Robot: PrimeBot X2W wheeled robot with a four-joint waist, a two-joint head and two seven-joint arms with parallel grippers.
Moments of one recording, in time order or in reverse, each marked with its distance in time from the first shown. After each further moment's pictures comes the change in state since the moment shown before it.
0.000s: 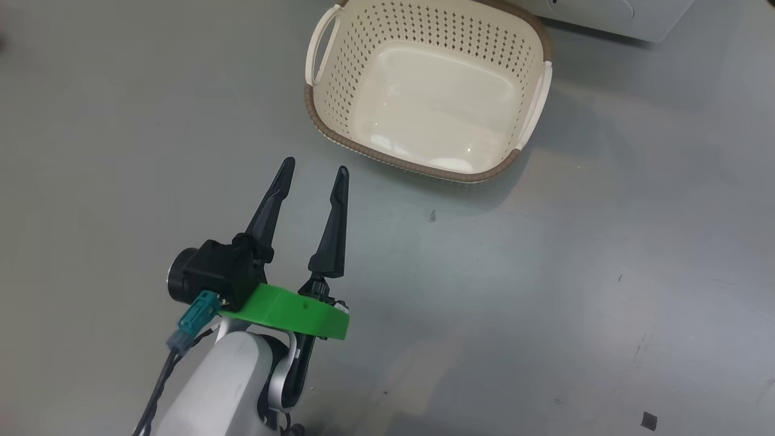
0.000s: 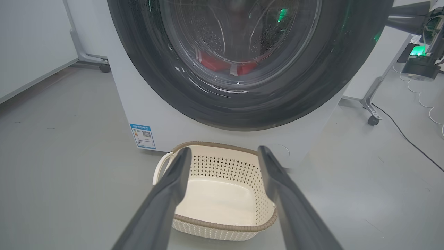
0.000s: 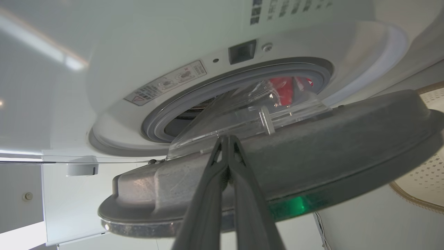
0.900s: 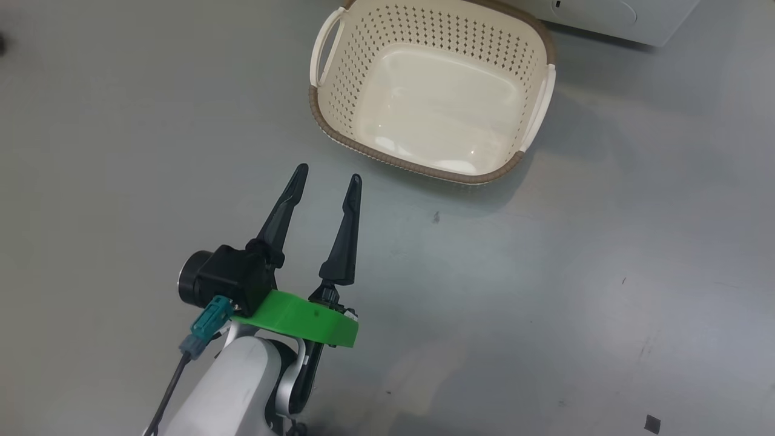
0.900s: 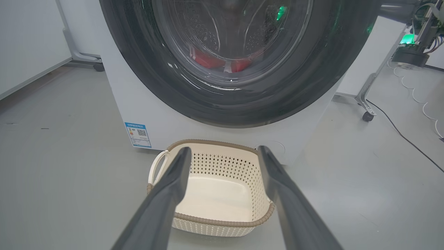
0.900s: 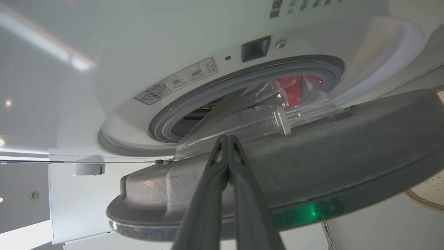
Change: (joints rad) left arm 0.003 0.000 -0.029 0.002 0.006 0.000 0.000; right arm -0.007 0.003 -0.015 0.003 0.001 0.000 -0.012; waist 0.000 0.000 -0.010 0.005
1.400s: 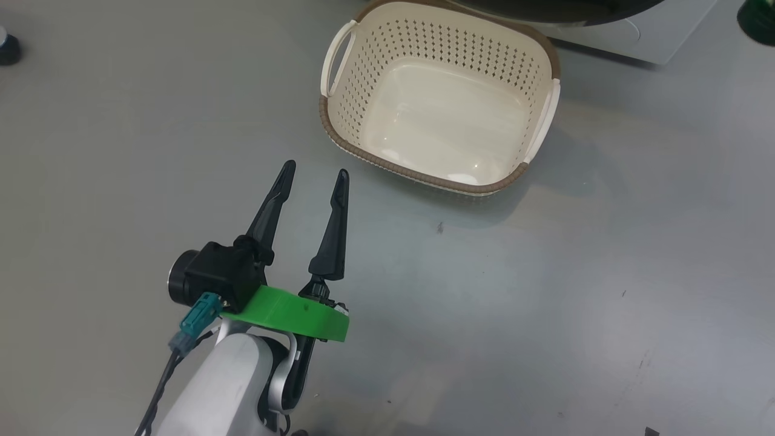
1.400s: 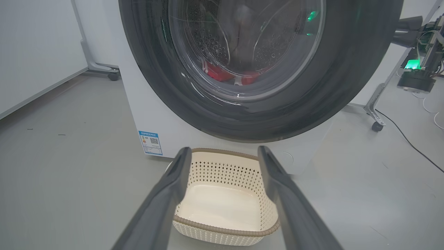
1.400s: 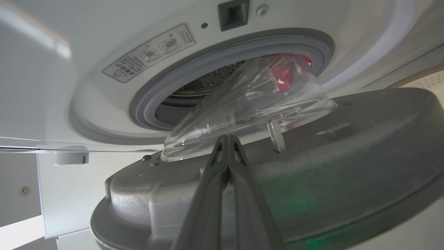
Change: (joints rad) left arm 0.001 0.000 0.028 0.006 -0.001 0.000 0.000; right arm 0.052 0.005 0.017 0.039 -0.001 0.019 0.023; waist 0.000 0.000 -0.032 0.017
